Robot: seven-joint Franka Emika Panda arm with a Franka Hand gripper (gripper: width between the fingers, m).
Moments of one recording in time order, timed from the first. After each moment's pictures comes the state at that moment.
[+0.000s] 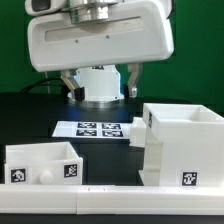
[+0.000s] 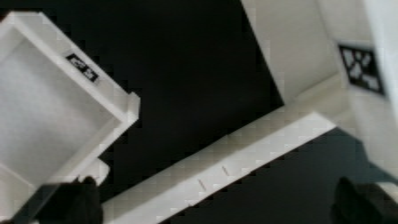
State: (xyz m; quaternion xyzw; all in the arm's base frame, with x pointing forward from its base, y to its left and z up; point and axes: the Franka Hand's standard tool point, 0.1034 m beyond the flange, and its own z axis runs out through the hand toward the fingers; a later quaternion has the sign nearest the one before) arm 0.605 -0.034 0.133 -0.96 0.26 -0.03 0.09
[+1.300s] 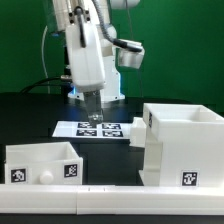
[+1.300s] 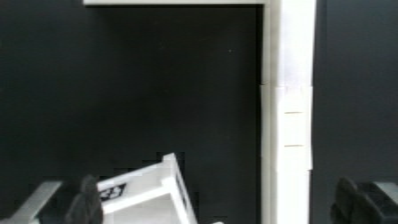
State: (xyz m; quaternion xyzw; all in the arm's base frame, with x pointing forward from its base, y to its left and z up) arm 0.612 -0.042 0.108 -0.69 0.72 0.02 0.11
